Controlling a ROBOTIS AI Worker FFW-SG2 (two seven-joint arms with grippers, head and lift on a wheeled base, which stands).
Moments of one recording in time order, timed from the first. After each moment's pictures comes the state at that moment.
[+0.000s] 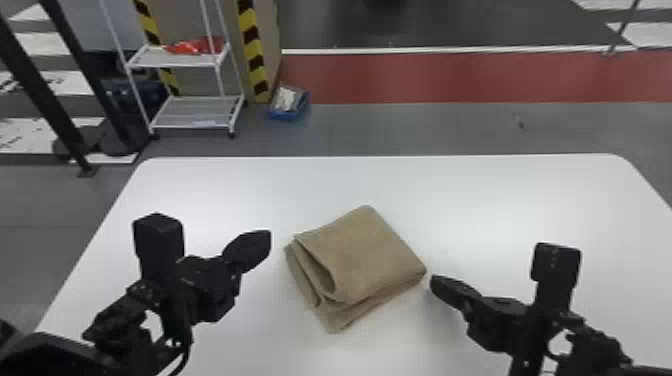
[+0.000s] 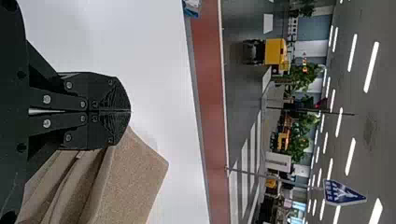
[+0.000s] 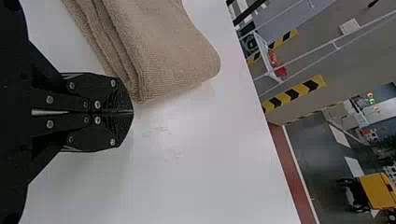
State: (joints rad) left arm 0.37 0.34 0.00 -2.15 0.31 0.54 -0.22; right arm 0.29 -0.05 -0.02 -2.03 -0.36 0.83 0.22
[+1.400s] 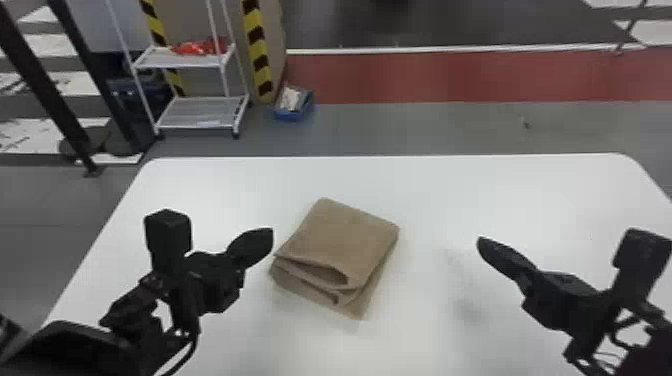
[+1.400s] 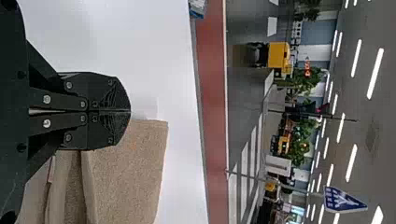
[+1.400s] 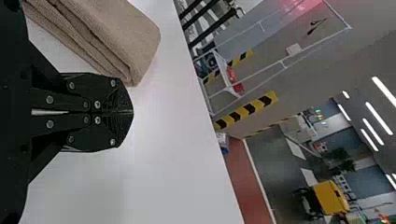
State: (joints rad) left arm 0.30 0.33 -0.01 -2.03 0.32 0.51 -0.22; right arm 0.29 -0.07 -0.19 -2.01 -0.42 0.64 0.39
